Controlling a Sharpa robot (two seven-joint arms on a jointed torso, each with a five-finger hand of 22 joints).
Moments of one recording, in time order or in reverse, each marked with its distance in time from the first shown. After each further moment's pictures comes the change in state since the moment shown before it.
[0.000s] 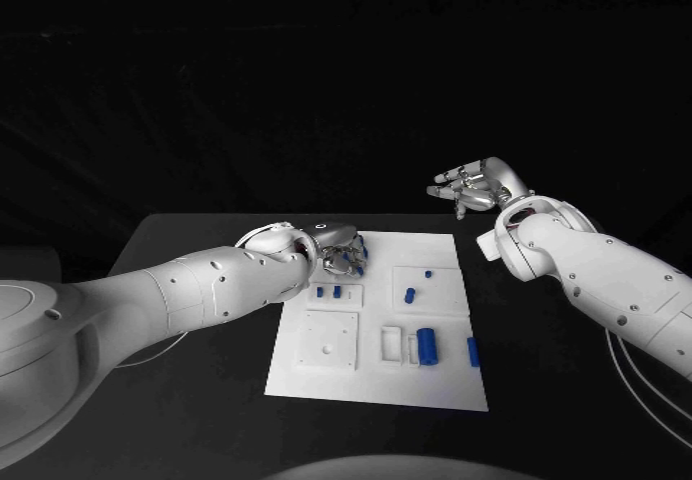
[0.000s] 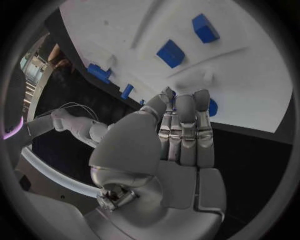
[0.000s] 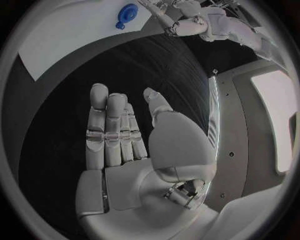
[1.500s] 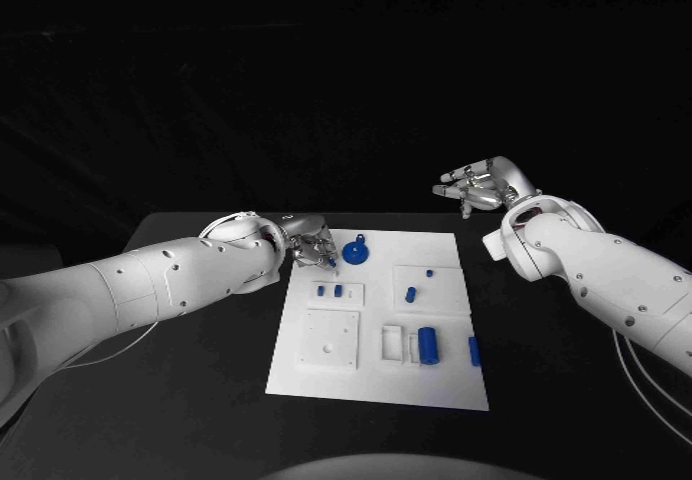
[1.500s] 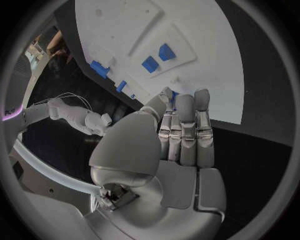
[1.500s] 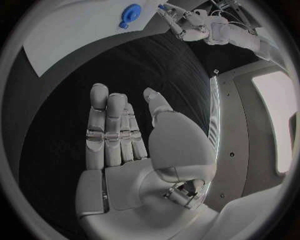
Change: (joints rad) left arm 0.033 -0.151 0.015 0.102 0.050 0.068 -0.061; left_hand -0.004 0.003 -0.009 0.009 -0.011 -0.001 -0.001 -0.004 -0.001 0.000 0.000 0.000 0.000 0.000 0.000 0.000 0.001 0.000 0.003 0.004 0.000 0.000; right arm 0.000 -0.013 0.000 0.003 0.001 -0.001 0.000; right_hand 0.000 0.000 0.000 0.000 0.000 0.002 -0.002 0.000 0.000 0.000 0.000 0.000 -0.003 0.000 0.000 0.000 -0.001 0.006 0.000 0.000 -0.004 0.000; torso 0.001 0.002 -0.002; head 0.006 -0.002
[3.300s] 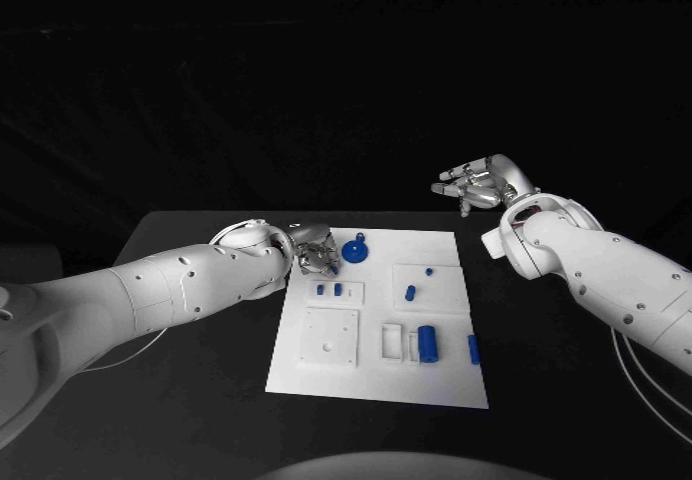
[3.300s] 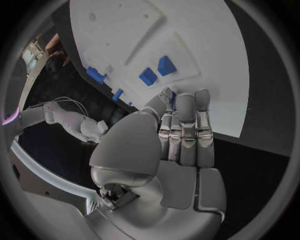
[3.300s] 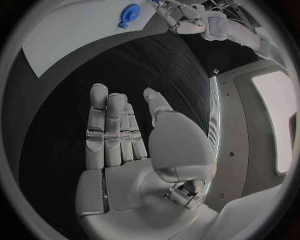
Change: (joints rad) left arm -0.030 0.049 -0.007 -0.047 -0.014 0.011 -0.032; left_hand 0.006 0.005 0.000 0.000 0.000 0.006 0.002 0.004 0.000 0.000 0.000 0.000 0.002 0.000 0.000 0.000 0.000 0.000 0.000 0.000 0.009 0.000; right arm 0.000 0.003 0.000 0.000 0.000 0.000 0.000; right_hand 0.000 0.000 0.000 0.000 0.000 -0.001 0.001 0.000 0.000 0.000 0.000 0.000 0.000 0.000 0.000 0.000 0.000 -0.007 0.000 0.000 0.000 0.000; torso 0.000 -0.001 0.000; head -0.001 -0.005
